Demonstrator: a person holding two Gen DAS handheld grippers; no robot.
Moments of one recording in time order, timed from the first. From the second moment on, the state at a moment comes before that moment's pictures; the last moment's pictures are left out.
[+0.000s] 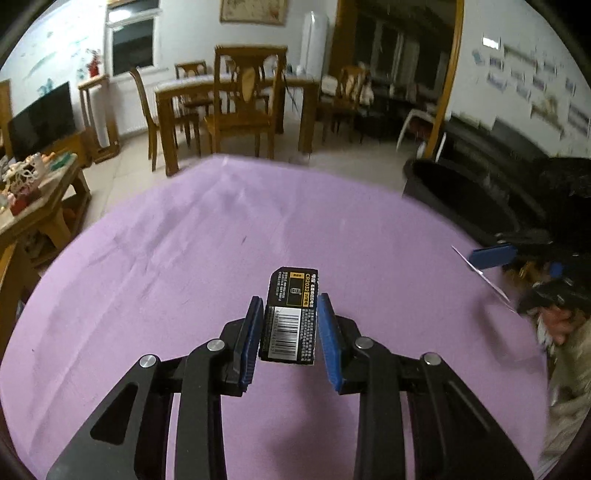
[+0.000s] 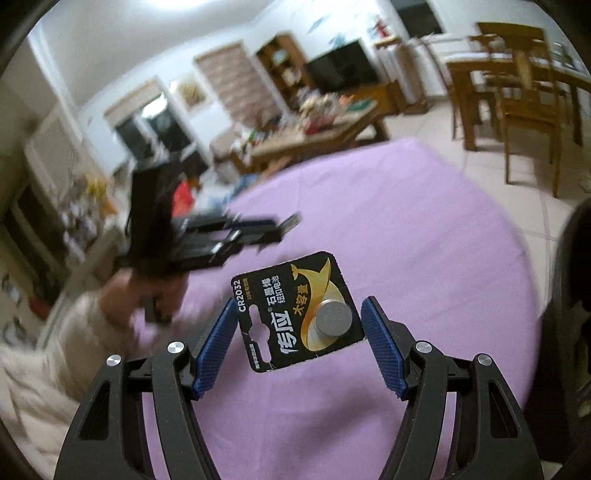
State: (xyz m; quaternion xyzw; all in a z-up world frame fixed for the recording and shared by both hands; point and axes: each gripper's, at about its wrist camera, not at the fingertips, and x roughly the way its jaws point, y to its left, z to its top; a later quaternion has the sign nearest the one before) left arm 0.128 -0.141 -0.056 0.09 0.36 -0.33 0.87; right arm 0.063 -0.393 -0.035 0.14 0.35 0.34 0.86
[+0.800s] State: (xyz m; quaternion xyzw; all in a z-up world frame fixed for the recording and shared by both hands) left arm 0.077 -0.426 -0.011 0.03 0.25 -0.46 0.85; right arm -0.023 -0.699 -0.010 0.32 0.11 -0.01 0.94
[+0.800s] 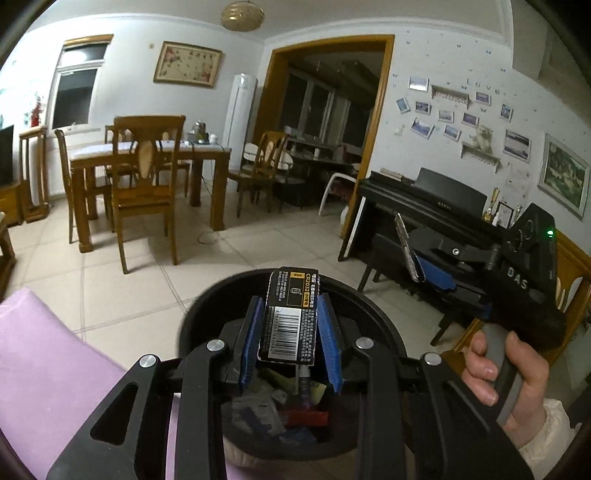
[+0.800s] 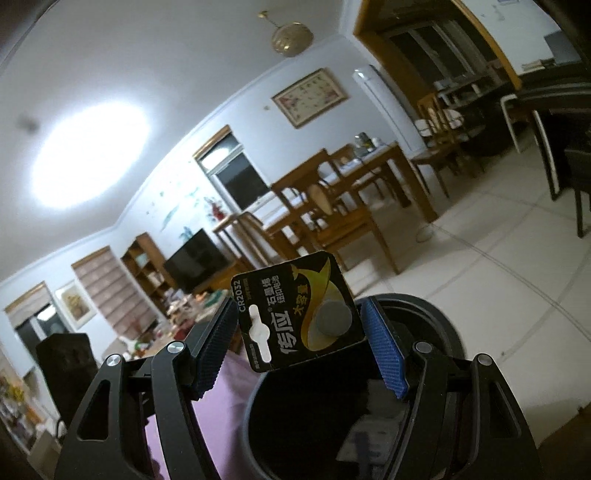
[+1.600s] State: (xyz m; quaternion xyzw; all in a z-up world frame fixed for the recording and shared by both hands) left arm 0.084 -0.451 -0.030 0.04 0.28 -0.45 0.85; right arm 0.005 -0.716 -0.057 0.34 0.13 0.00 0.93
